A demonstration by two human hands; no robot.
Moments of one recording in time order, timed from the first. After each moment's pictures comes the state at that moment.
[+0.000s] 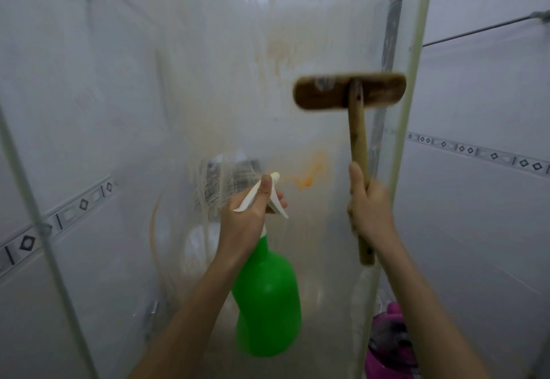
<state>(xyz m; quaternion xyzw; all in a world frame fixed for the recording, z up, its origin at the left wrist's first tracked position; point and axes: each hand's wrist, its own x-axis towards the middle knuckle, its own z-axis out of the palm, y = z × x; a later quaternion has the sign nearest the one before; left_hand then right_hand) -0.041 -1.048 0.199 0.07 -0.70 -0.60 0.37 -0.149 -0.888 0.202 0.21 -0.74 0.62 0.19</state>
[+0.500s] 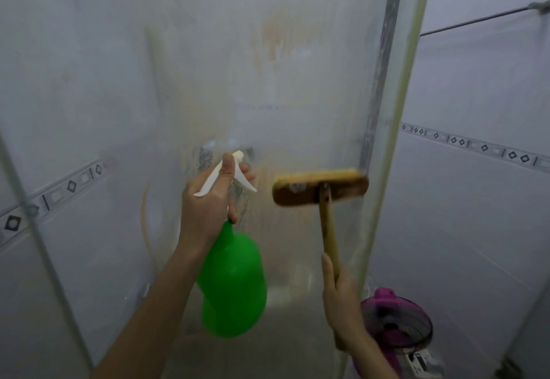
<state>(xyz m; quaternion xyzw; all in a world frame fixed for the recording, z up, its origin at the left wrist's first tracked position) -0.014 -1.069 0.203 0.05 -0.66 -0.62 0.42 -0.105 -0.887 0.042 0.16 -0.77 0.60 0.12</state>
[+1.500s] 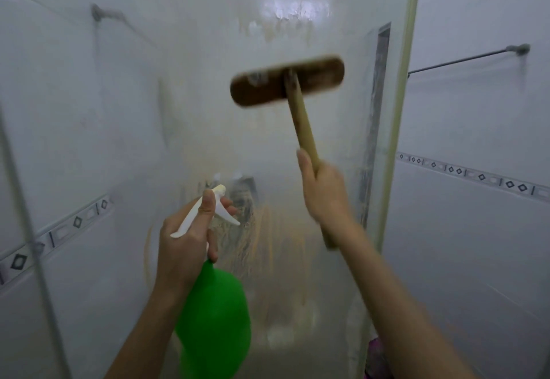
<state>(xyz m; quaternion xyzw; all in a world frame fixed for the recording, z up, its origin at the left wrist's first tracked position) 0.009 -1.091 0.206 0.02 -0.68 -0.58 0.46 -0.123 -0.939 0.262 0.28 -0.78 0.50 0.25</state>
